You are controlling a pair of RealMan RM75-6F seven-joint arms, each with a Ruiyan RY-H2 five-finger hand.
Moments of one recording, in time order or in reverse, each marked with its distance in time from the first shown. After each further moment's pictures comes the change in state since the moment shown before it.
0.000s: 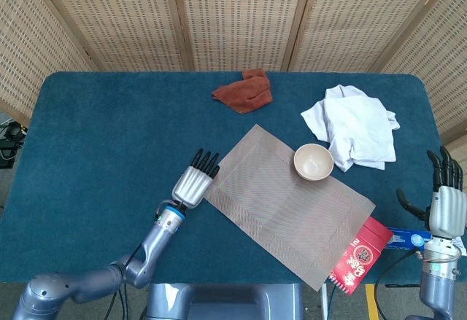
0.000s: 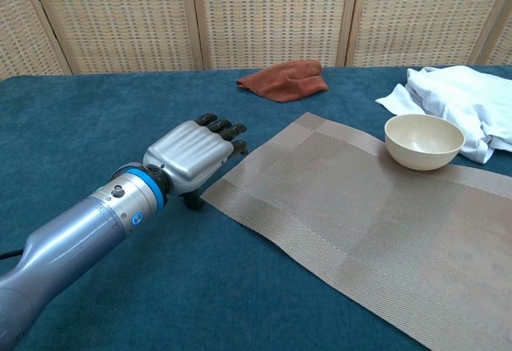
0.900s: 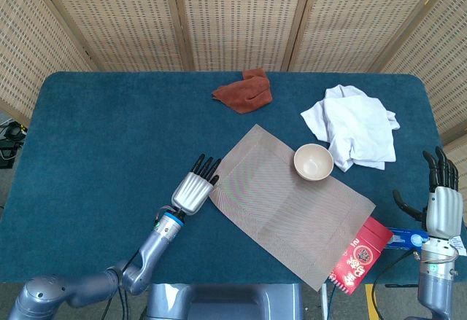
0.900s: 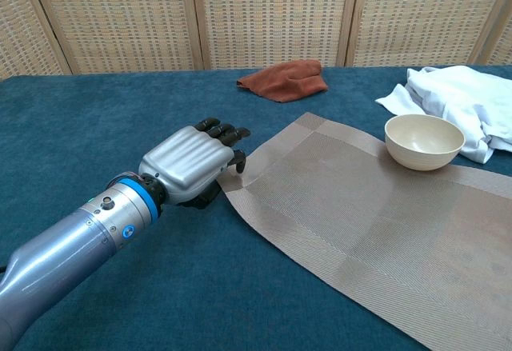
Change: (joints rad) left arm 0.030 0.013 0.038 -0.032 0.037 0.065 -0.042; right arm -0.003 0.002 -0.004 -0.017 -0.012 0.001 0.004
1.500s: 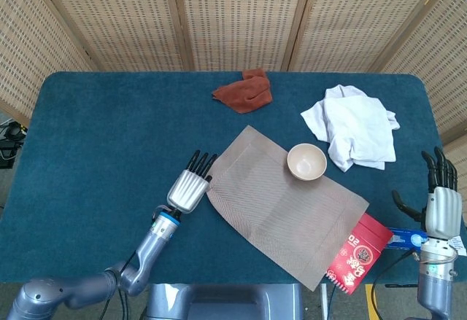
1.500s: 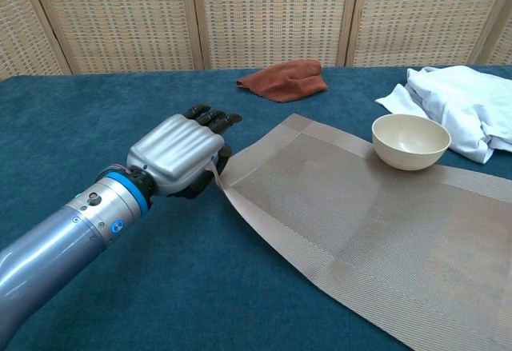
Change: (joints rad) left arm 0.026 0.024 0.006 -0.019 0.025 0.069 0.006; right arm -0.002 0.002 -0.005 -0.010 -0.010 0.004 -0.002
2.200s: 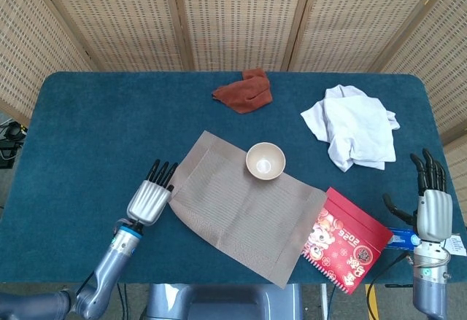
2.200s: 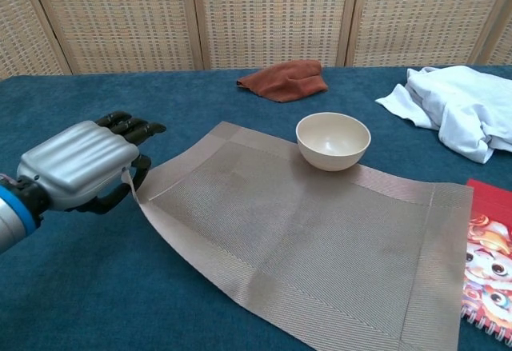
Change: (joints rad) left arm 0.181 0.302 0.118 -0.421 -0.060 0.079 0.203; right arm -0.002 -0.001 -0.026 -0.035 -0.048 0.024 -0.021
